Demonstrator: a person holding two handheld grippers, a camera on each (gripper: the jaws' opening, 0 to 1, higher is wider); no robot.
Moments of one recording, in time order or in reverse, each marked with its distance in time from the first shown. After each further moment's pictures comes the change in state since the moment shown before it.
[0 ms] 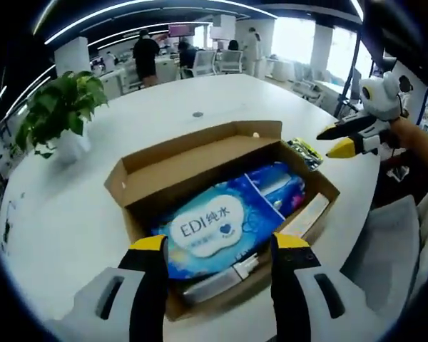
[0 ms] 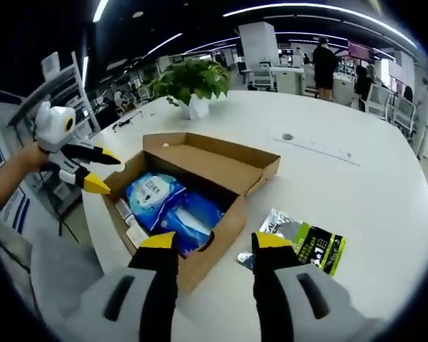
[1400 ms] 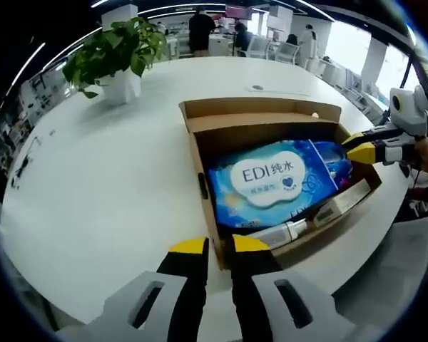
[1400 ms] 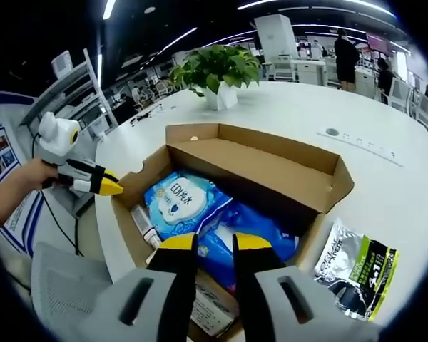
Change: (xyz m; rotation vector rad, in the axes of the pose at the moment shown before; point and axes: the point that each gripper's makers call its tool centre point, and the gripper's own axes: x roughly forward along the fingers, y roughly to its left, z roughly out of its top) left arm -0.011 0.058 -0.074 -0.245 0.106 0.190; right arm 0.076 0.058 0.000 0.010 0.036 0.125
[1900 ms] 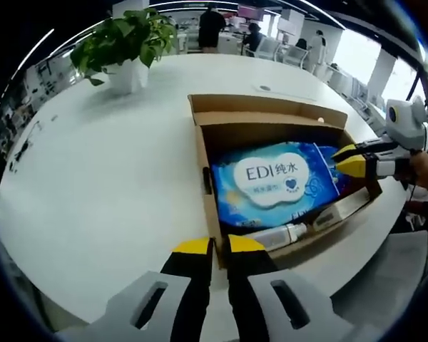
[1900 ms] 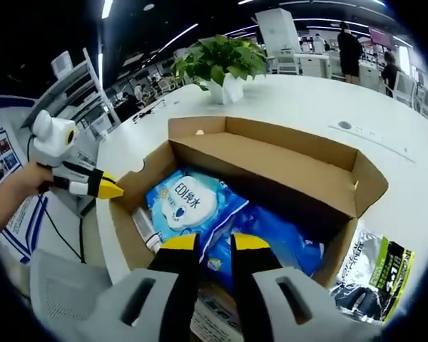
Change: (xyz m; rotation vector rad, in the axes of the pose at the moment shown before) left arm 0.003 -0.002 -0.003 -0.071 -0.004 -0.010; right arm 0.030 0.013 -0.004 0.023 0.028 0.033
